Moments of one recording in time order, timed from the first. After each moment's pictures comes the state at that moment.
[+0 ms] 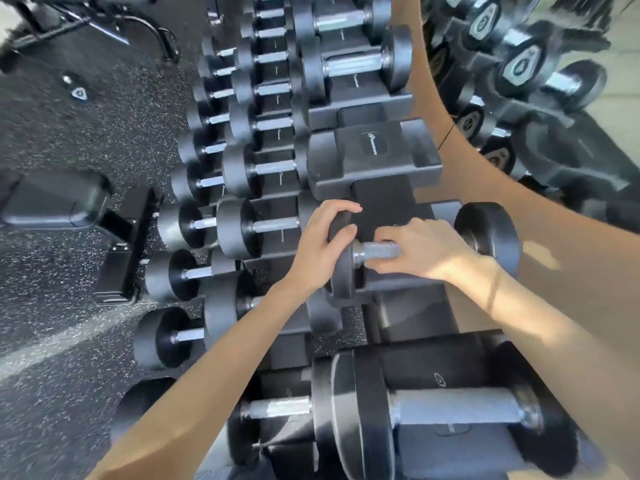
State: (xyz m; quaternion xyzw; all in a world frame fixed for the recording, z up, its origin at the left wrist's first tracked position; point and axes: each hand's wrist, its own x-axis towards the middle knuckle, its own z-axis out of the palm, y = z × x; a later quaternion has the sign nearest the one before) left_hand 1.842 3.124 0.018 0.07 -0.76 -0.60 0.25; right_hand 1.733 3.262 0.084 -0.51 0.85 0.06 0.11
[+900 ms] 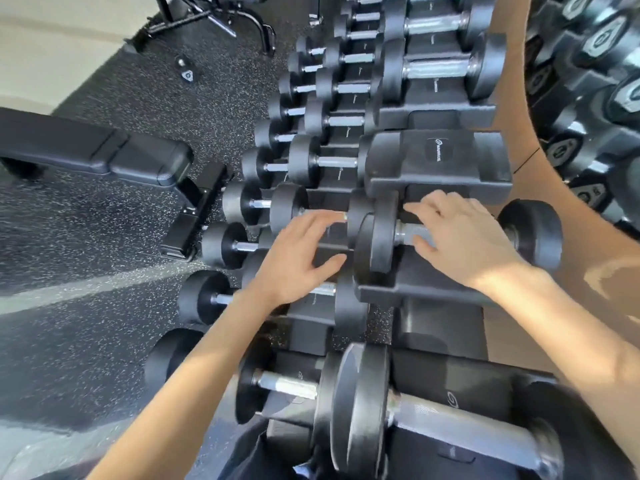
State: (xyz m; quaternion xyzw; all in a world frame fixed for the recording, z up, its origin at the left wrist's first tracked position) left_hand 1.928 3.102 0.021 0.18 -0.92 -0.31 0.17; right_hand 1.735 3.253 0.096 -0.59 0.80 0.05 -0.01
